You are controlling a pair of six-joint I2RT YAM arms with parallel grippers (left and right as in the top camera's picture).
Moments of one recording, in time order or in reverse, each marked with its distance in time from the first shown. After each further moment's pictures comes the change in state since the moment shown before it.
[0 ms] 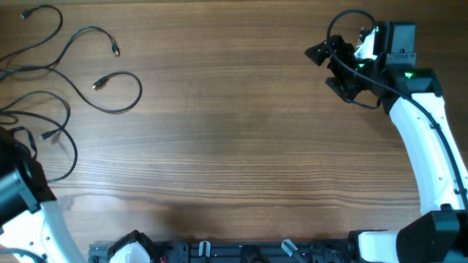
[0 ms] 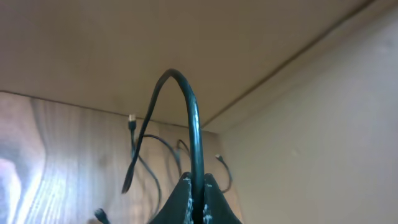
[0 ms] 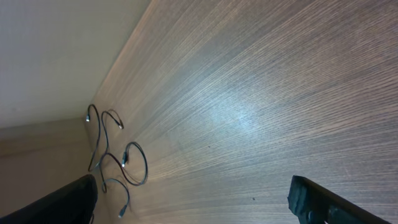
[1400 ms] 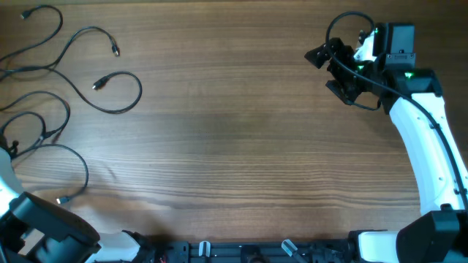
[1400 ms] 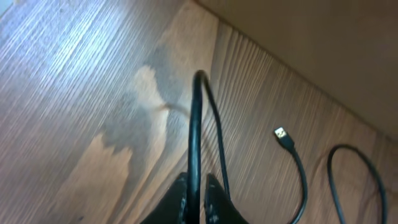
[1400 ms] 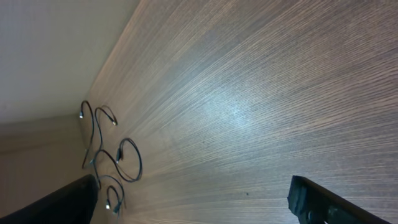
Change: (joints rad) left arm 0.255 0.583 0.000 -0.160 -0.052 -0.307; right arm 0.000 0.000 0.000 -0.028 0.003 -0.023
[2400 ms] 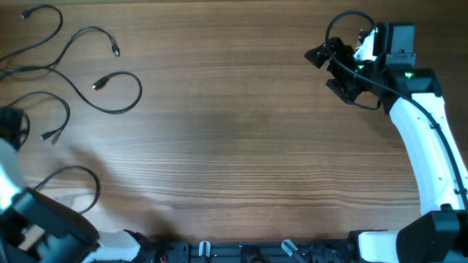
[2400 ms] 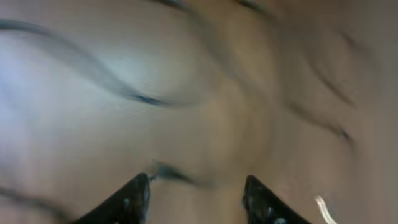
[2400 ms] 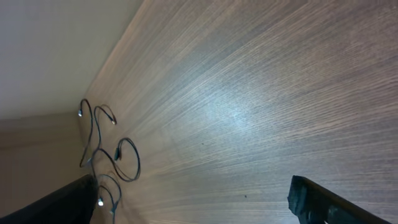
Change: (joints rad) left arm -0.070 0.006 -0.001 0.177 0.571 0.529; right arm 0.000 0.000 0.000 0.008 0.000 -0.027
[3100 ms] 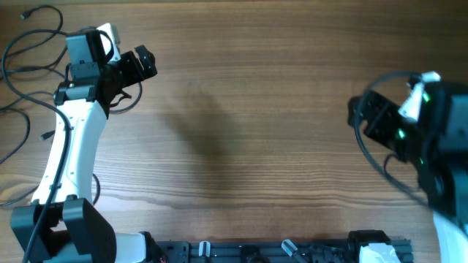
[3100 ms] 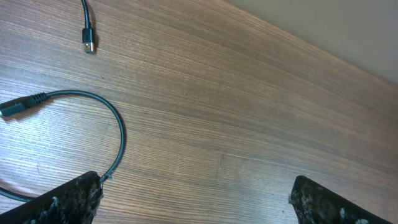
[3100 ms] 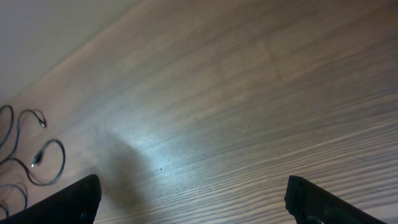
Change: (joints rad) left arm -0.680 -0.064 0.000 0.014 0.092 0.353; right arm 0.000 -0.551 0.000 -0.454 0.389 -0.232
